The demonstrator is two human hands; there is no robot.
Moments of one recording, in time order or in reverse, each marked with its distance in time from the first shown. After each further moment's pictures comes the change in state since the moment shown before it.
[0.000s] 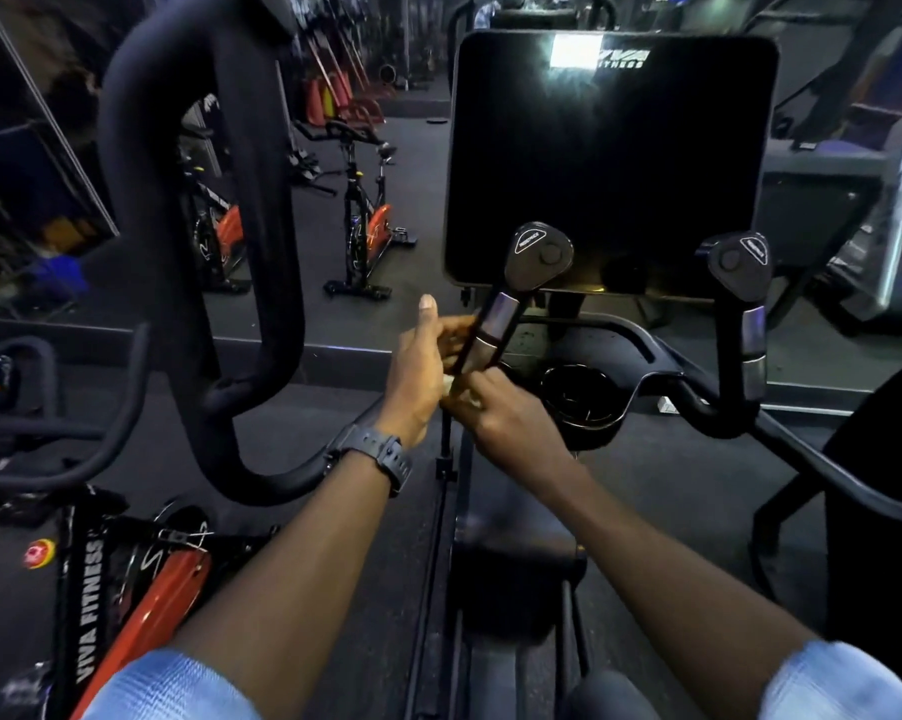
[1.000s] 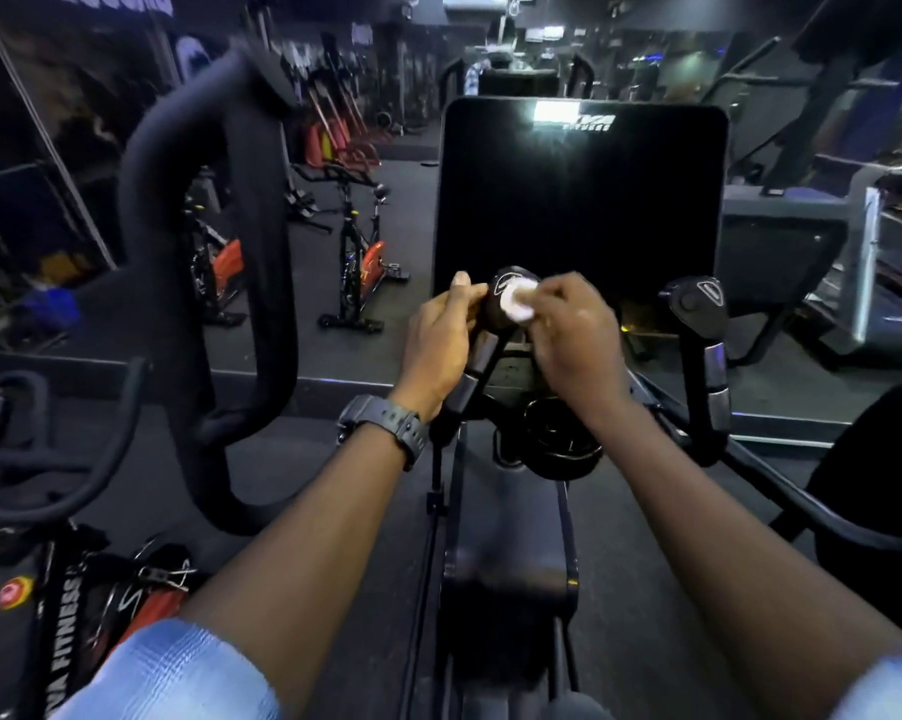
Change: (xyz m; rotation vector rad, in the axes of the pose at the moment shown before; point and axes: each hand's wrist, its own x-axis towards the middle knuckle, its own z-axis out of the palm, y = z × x) left_hand 0.011 0.063 0.032 0.038 -0.057 0.166; right_hand 0.062 0.061 -0.089 -0.003 0.181 0.335
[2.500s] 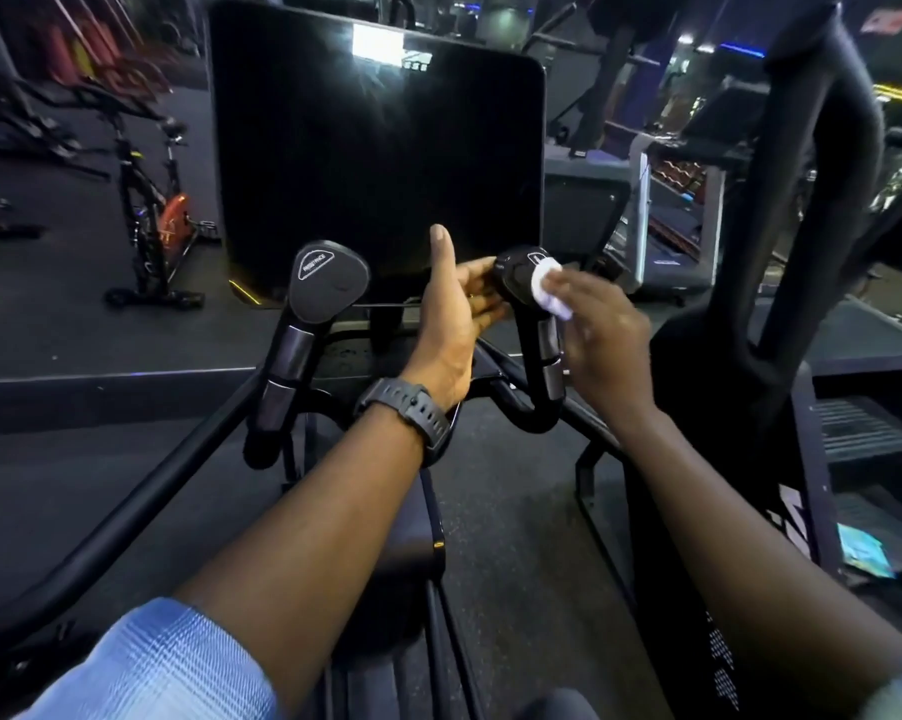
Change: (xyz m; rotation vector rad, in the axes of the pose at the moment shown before) left_hand 0.017 -0.002 0.164 -0.524 -0.300 -0.268; right_hand -0.051 0.132 -0.090 -0.242 0.128 0.092
